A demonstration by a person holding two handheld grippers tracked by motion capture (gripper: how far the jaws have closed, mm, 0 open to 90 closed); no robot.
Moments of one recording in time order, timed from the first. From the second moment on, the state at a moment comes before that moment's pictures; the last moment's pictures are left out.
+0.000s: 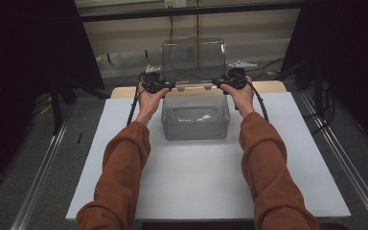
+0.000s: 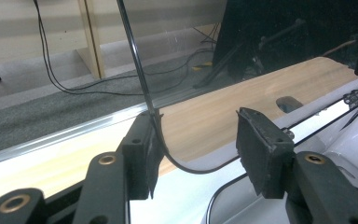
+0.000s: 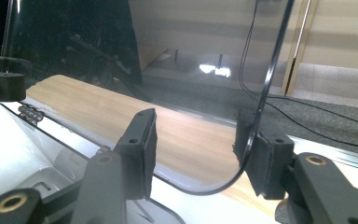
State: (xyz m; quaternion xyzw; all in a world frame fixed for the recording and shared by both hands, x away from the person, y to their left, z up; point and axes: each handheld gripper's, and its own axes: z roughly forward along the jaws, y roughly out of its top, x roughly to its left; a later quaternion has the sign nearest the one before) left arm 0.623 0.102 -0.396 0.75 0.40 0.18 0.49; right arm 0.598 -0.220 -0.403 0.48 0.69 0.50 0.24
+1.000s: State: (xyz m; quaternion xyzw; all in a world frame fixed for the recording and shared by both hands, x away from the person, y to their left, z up) left arm 0.628 0.107 -0.405 0.73 0.43 0.16 0.50; right arm 0.604 -0.215 -0.419 0.51 0.66 0.52 0.20
